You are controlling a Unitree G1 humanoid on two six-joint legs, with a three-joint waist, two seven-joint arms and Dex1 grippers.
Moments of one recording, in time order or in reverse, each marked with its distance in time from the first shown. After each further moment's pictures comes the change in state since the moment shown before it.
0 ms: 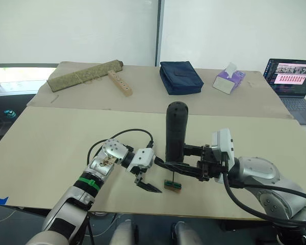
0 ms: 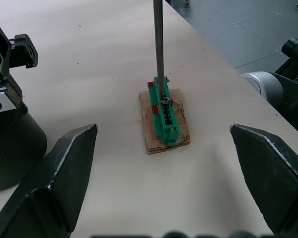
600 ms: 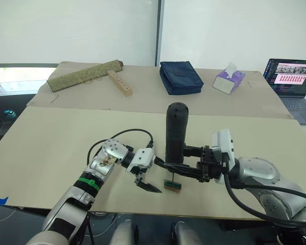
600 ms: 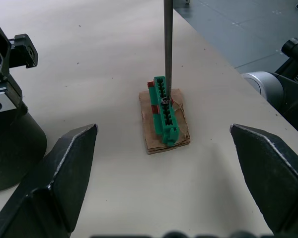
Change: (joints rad) left arm 0.000 0.000 0.000 0.000 0.000 0.000 -0.001; right arm 0.005 0.000 0.000 0.000 0.008 0.000 0.012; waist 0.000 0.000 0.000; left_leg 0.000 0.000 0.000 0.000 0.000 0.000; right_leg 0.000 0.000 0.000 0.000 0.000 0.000
